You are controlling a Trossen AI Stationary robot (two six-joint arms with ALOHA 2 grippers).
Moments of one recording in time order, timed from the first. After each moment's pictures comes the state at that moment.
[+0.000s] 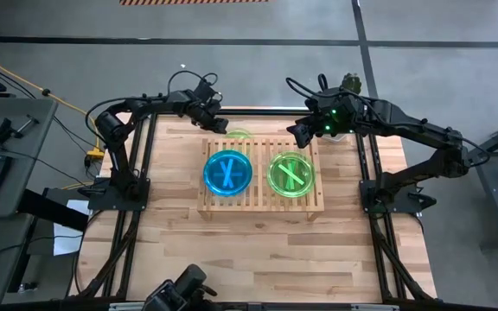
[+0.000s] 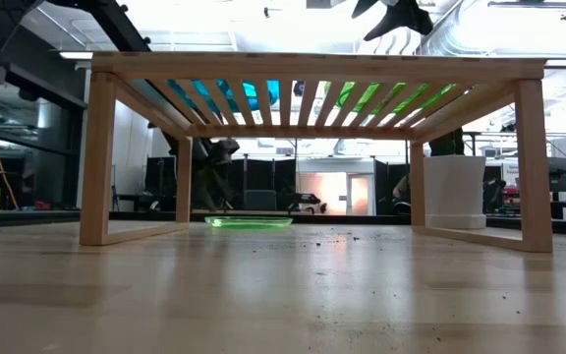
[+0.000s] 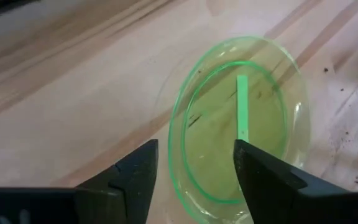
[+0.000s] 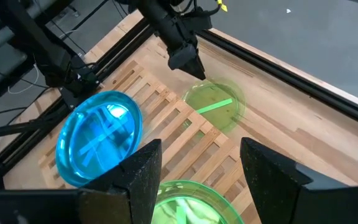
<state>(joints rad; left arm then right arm) 0.86 1.88 1.16 -0.45 0.43 -0.26 -0.26 1.28 1.48 -0.86 0.11 0.55</state>
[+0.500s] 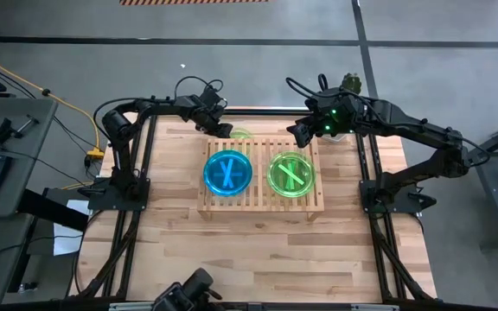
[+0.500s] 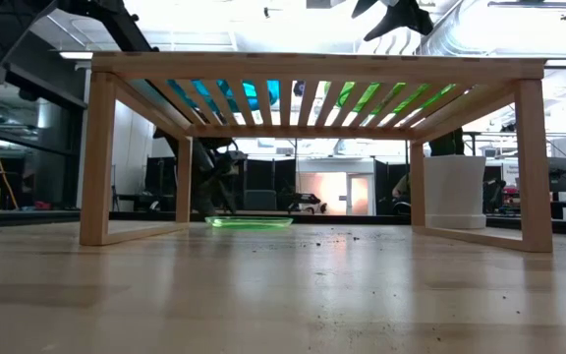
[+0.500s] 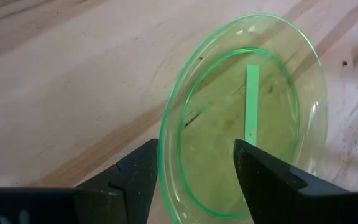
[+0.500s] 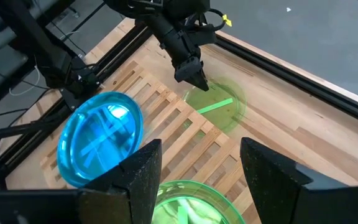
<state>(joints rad) 0.81 1.94 1.14 -0.39 0.43 -0.32 -0.26 1.28 1.48 -0.86 0.10 0.56</state>
